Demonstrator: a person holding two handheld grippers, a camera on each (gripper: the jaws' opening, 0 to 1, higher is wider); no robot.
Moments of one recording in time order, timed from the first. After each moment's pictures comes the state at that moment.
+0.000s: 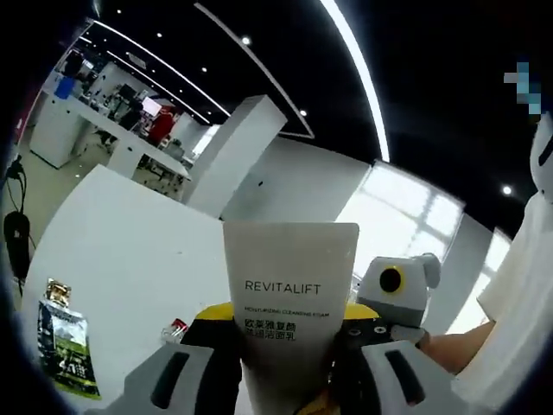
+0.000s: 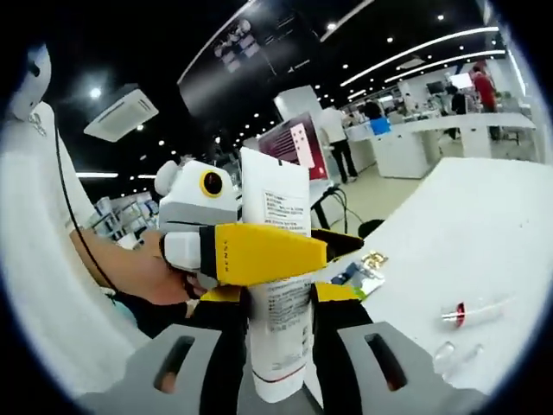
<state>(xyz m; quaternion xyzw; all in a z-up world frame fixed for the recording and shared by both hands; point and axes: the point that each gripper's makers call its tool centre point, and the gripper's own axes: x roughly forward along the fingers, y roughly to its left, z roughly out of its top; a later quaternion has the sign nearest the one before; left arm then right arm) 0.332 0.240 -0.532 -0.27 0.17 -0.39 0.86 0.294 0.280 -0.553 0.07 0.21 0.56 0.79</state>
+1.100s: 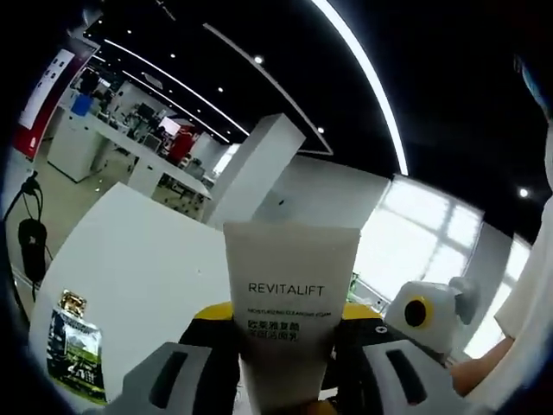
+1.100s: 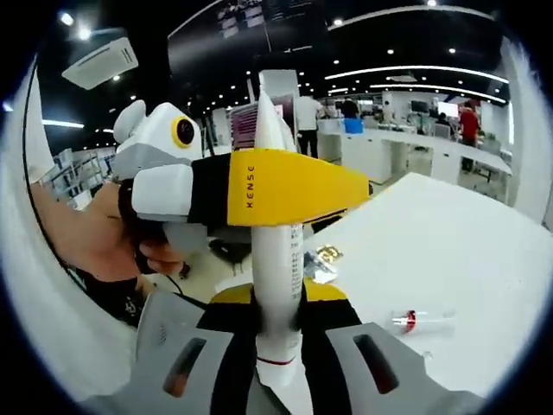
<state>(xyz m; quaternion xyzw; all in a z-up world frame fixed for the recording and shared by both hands) 0.345 0.246 -0.515 -0.29 0.14 -0.36 0.88 0.307 0.272 -0.569 -0.06 0.22 0.51 0.83</state>
